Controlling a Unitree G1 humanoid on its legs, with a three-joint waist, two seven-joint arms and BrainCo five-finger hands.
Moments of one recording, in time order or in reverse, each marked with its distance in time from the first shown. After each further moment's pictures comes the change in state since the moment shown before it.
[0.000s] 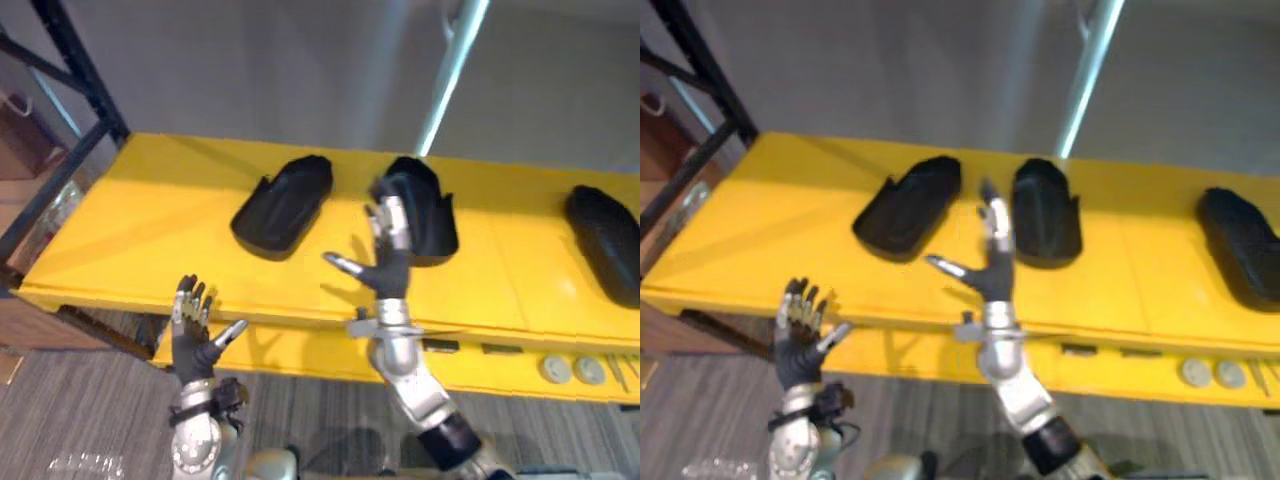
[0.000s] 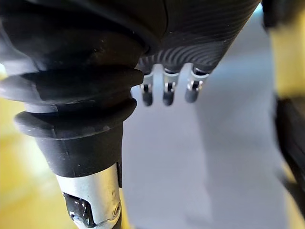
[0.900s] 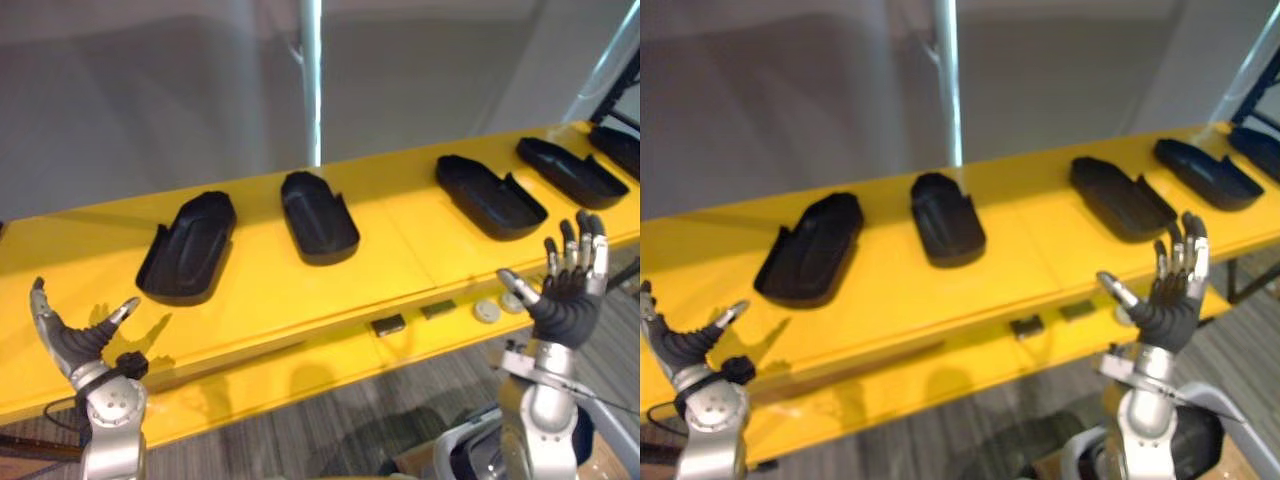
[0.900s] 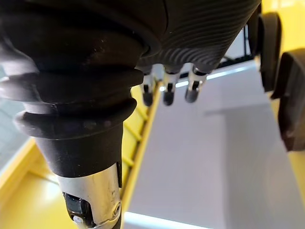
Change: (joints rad) left arm -0.248 0.230 0.432 0.270 0.367 0.441 0.391; right arm 0.320 -0.072 -0.453 -0.188 0.226 0.080 0.219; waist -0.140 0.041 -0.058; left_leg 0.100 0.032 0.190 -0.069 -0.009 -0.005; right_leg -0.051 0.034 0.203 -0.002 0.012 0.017
